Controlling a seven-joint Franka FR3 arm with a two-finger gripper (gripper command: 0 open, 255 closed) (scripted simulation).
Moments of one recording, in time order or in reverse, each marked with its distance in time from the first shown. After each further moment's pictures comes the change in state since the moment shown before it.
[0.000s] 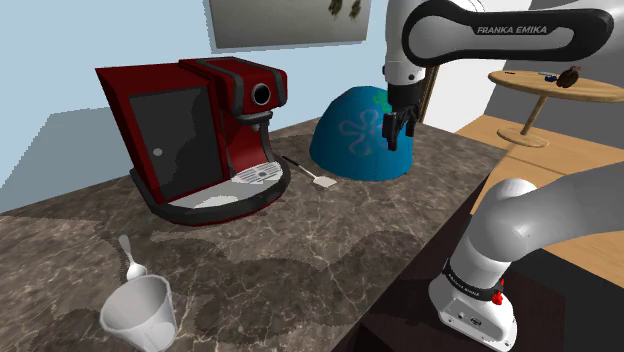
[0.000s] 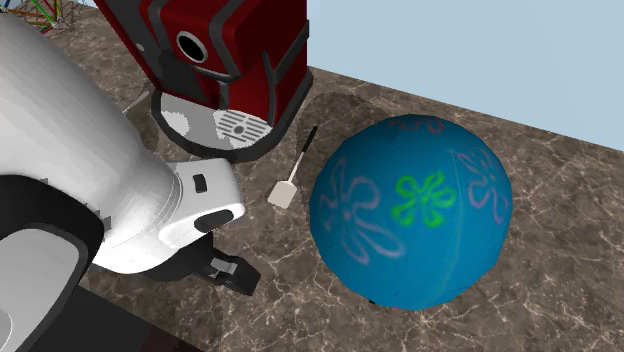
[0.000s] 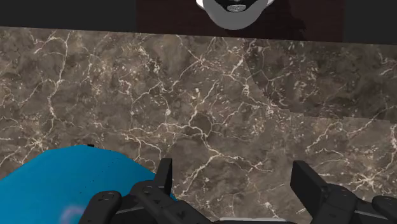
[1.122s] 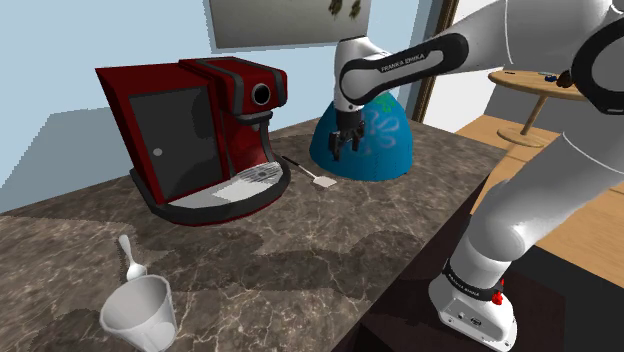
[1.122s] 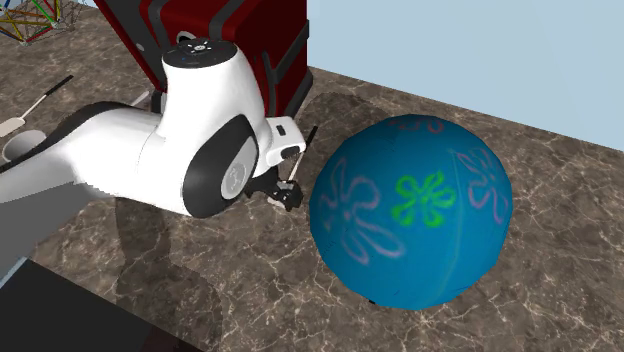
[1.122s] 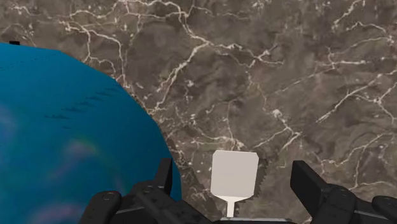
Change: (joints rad) arm -0.014 0.462 -0.016 0.074 0.027 0.489 0.038
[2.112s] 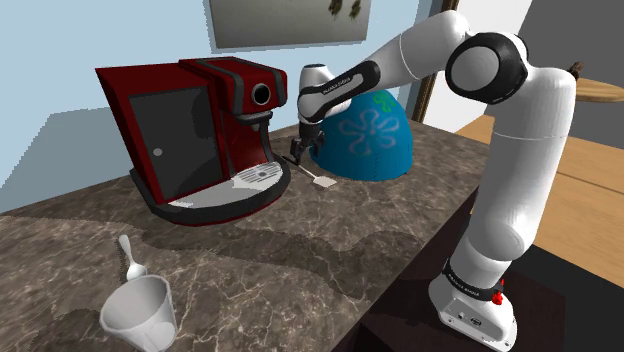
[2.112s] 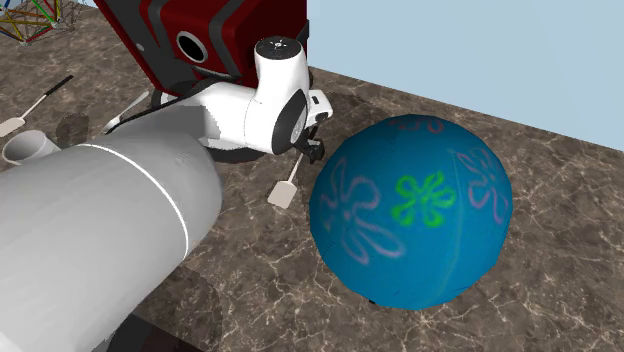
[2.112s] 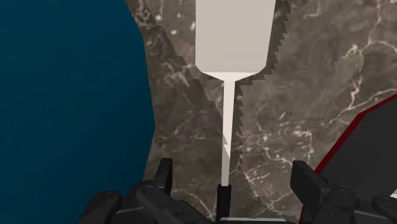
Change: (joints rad) arm -0.006 0.520 -0.006 0.365 0.037 0.257 0.003
